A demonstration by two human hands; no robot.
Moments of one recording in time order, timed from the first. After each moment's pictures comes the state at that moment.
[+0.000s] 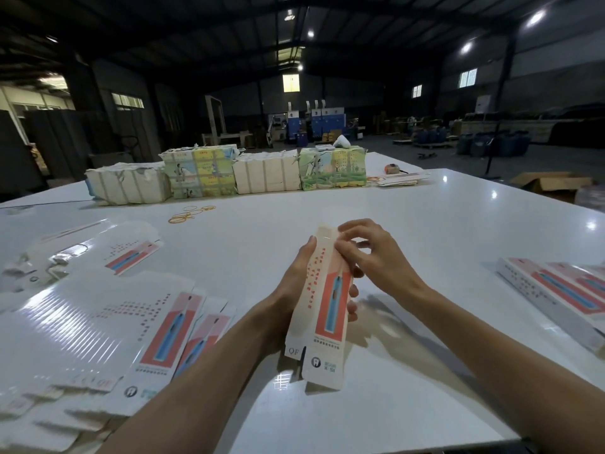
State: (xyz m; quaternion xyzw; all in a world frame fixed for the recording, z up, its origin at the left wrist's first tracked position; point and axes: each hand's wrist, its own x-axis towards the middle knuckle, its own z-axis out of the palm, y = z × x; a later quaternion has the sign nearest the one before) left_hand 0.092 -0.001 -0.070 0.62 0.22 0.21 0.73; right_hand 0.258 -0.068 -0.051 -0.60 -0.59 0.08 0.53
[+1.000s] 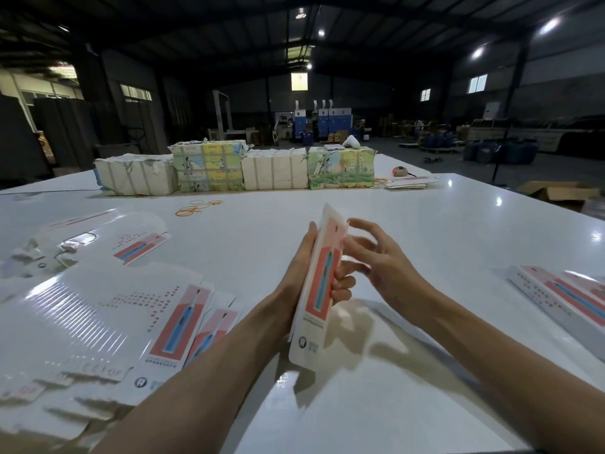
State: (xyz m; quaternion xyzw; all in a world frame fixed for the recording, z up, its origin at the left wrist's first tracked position) left_hand 0.102 0.011 -0.064 0.50 0.16 0.23 0.82; right_hand 0.244 -0.076 -0.055 -0.48 -0.51 0.35 0.62
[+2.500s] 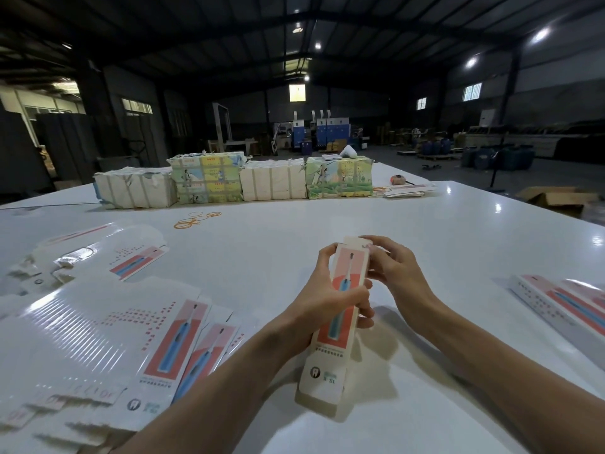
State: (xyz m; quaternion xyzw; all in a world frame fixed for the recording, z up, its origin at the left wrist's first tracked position) left_hand 0.108 -0.015 -0.067 0.73 0.22 0.28 0.58; right_hand 0.265 -0.064 -0.066 -0.54 -0.45 0.23 0.67
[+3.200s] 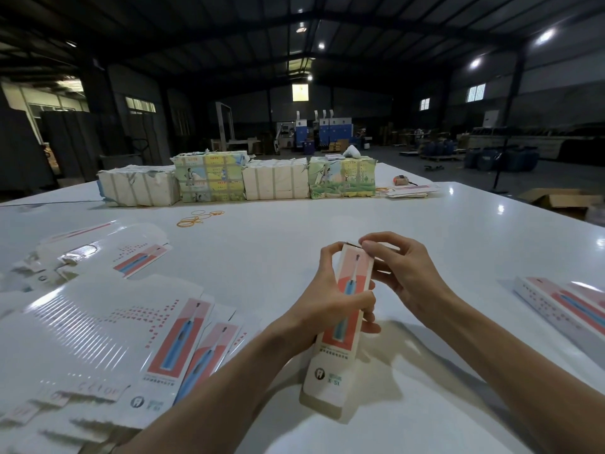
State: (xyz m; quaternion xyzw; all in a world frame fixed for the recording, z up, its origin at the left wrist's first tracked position) left_hand 0.110 -0.007 -0.075 0.75 0.21 0.28 0.57; right_hand 0.268 -0.072 -0.049 -0.49 -0.42 0.32 0.70
